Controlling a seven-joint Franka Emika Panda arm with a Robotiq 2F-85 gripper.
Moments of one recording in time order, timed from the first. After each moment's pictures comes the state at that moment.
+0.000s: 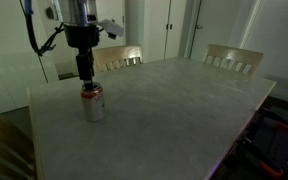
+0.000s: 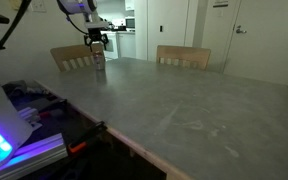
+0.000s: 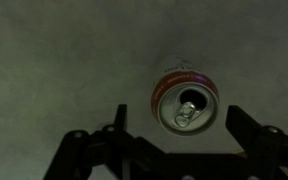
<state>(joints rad) 0.39 0.67 0.27 -1.57 -0.29 2.25 -0.41</state>
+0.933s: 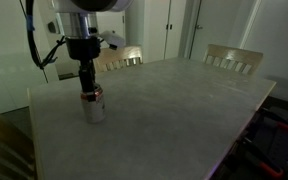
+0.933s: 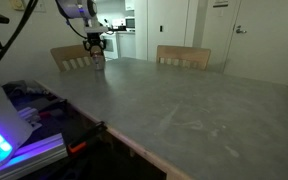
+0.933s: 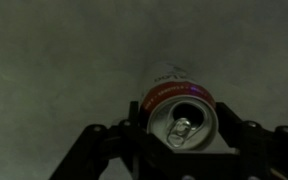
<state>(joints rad) 0.39 0.71 0.29 -1.57 -0.27 2.25 -0.43</state>
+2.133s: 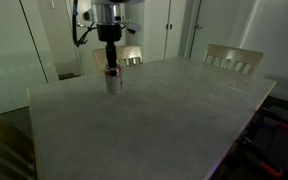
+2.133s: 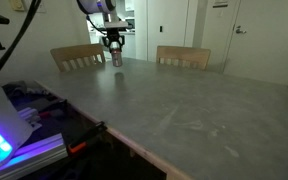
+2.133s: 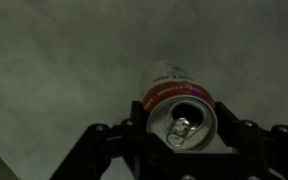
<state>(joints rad) 0.23 0.67 0.25 -1.57 -0.27 2.22 -0.54</state>
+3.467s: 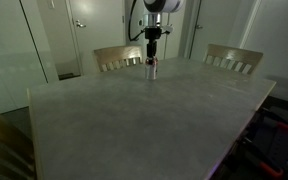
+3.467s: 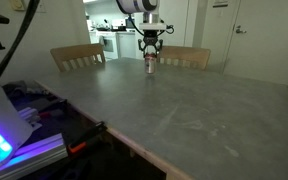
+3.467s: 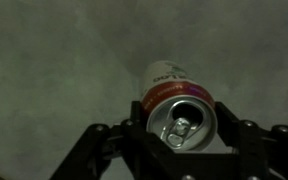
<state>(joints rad) -0.04 0.67 0.11 -1.57 -0.11 2.20 -0.54</state>
